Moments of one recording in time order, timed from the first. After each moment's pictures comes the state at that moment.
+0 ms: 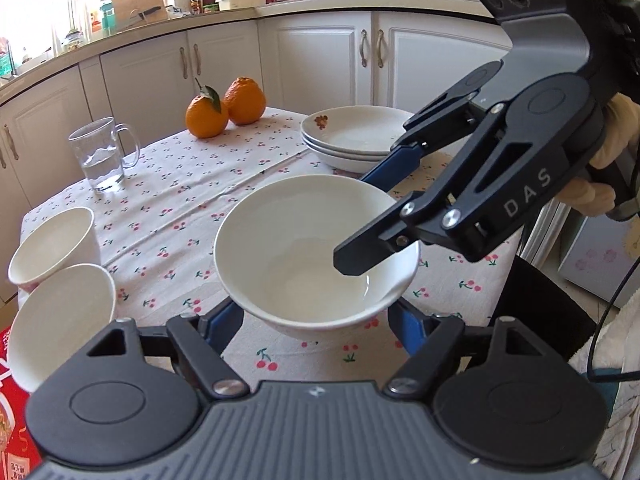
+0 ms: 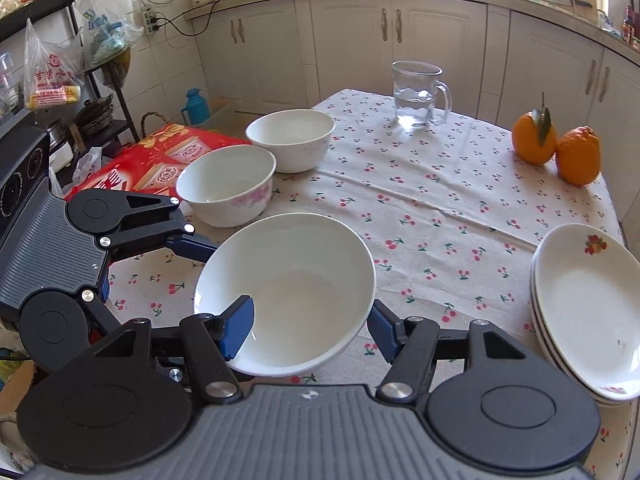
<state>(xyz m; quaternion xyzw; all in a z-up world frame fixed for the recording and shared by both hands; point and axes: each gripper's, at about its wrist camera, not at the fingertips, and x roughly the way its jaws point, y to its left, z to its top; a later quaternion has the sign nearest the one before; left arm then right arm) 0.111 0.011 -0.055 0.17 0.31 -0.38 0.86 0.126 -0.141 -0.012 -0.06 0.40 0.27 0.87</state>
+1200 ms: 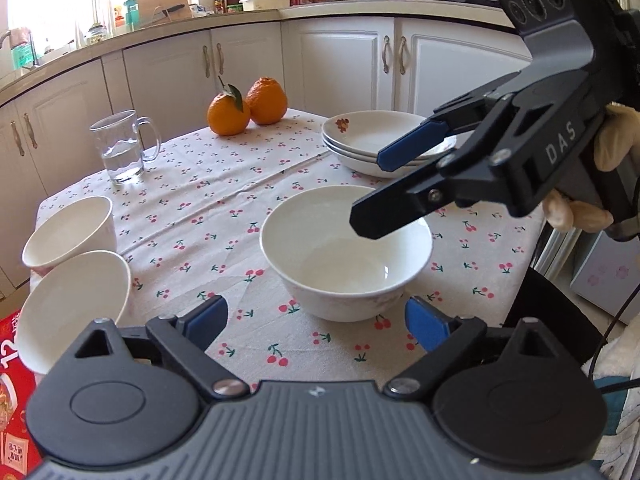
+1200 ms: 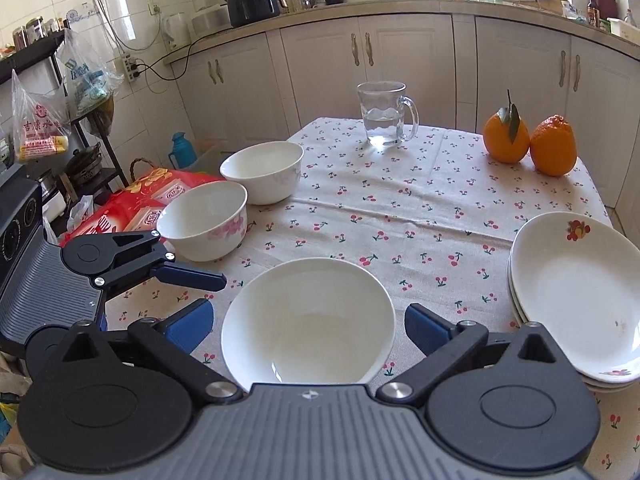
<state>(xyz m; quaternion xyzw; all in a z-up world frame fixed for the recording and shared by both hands) 0.106 0.022 -0.051 0.15 0.30 -0.34 0.88 0.128 -0.163 -0.014 0.00 0.36 0.26 0.90</state>
